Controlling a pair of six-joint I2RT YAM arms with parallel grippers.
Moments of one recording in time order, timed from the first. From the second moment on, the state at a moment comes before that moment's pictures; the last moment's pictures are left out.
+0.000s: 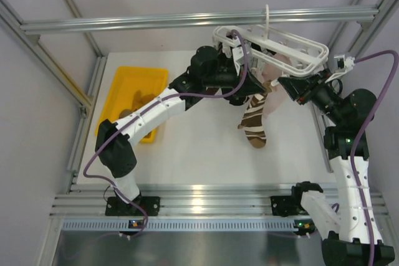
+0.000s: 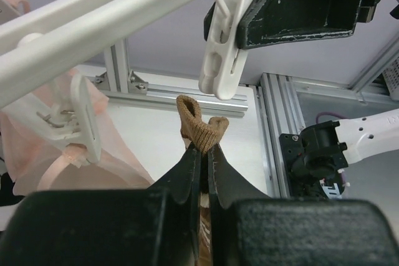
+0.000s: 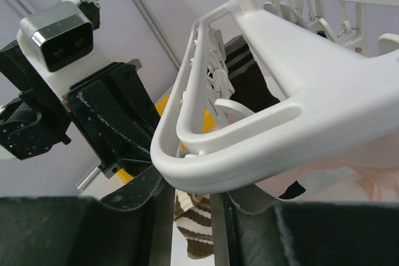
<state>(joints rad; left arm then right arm) -0.79 1.76 1.67 0.07 0.78 -0.13 -0.07 0.78 0.96 0.02 -0.71 0.57</state>
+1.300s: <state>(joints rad) -0.76 1.84 1.76 0.09 0.93 -0.29 -0.07 0.79 0.96 0.03 -0.79 0.55</state>
